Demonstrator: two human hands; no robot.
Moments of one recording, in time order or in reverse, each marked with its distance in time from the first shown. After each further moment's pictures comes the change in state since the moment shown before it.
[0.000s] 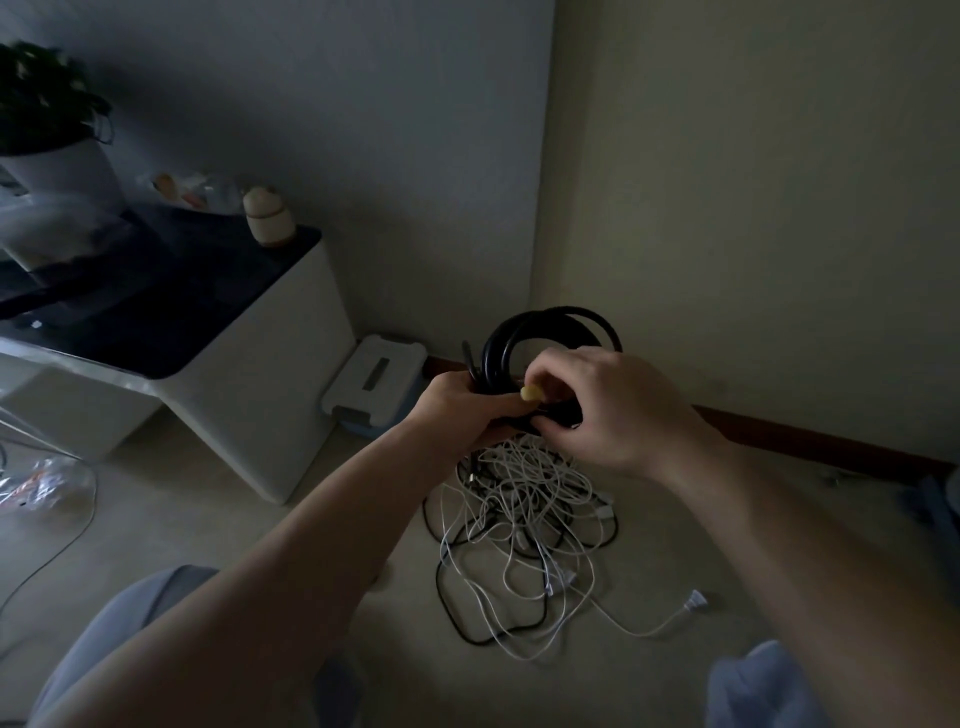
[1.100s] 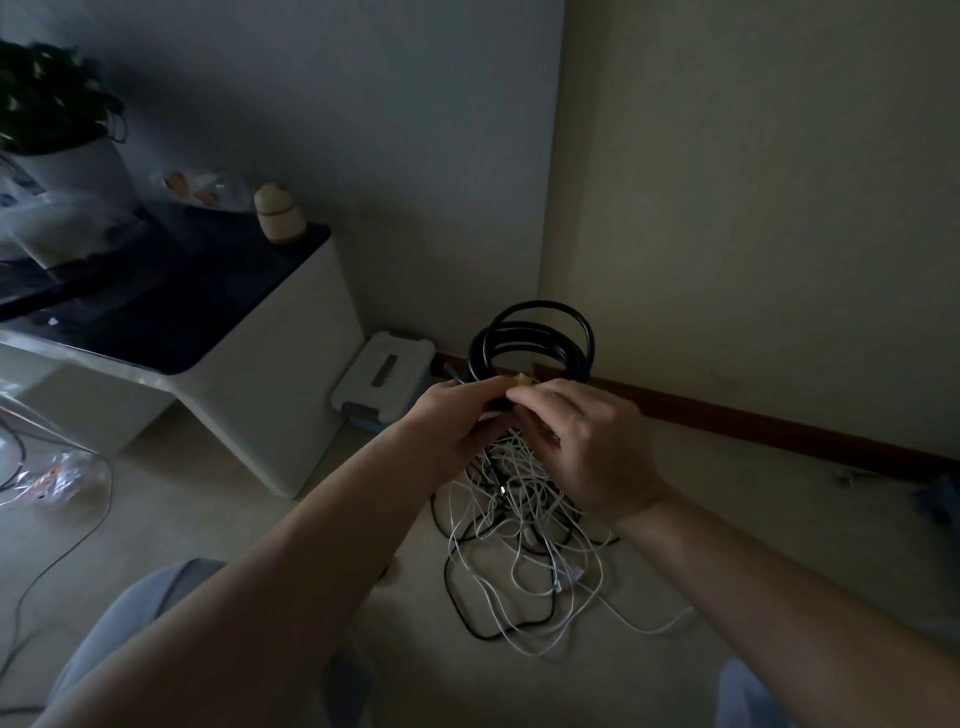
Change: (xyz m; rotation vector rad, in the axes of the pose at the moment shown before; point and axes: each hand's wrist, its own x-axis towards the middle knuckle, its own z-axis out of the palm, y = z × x) left_hand -0.003 0.000 -0.004 -0.341 0.072 -0.150; right_hand -0.016 -0.016 0.056 -0.079 0.462 -0.117
